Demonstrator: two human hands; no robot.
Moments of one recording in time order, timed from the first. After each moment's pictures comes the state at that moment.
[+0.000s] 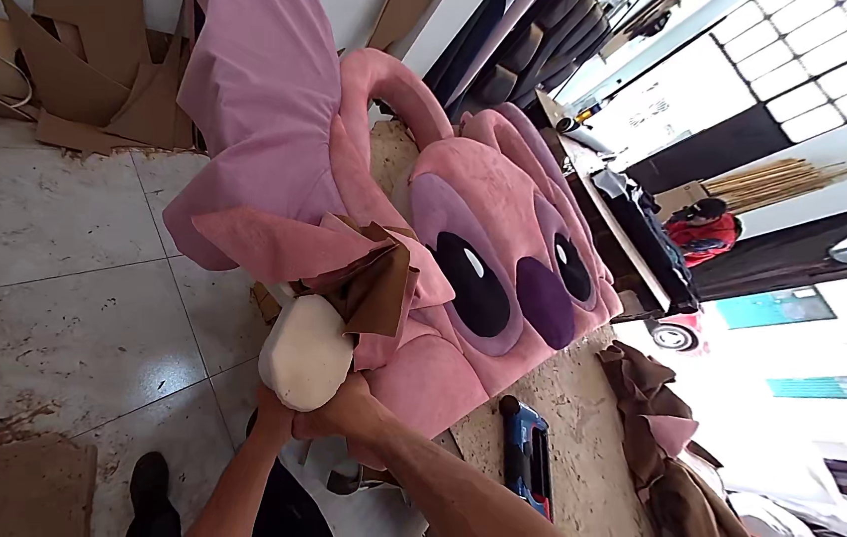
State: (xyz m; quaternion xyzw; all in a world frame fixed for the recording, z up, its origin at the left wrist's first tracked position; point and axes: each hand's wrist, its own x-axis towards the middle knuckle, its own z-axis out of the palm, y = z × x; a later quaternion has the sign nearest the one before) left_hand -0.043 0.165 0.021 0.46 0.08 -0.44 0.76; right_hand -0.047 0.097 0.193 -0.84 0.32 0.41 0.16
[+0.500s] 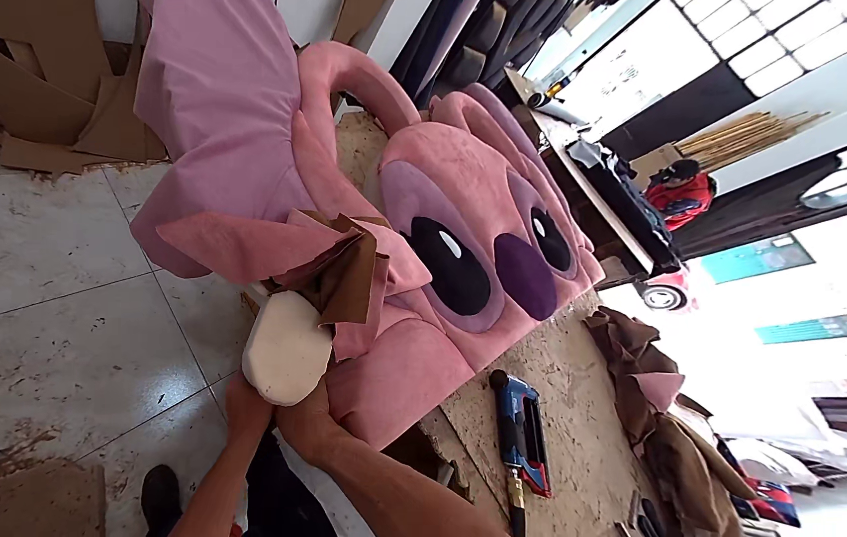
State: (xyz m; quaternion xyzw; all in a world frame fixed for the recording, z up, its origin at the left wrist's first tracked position) left_hand -0.006 0.185 0.033 0.76 -0.14 -0.35 0.53; right_hand -0.070 0.137 0.113 -0.91 0.32 0.25 0.04
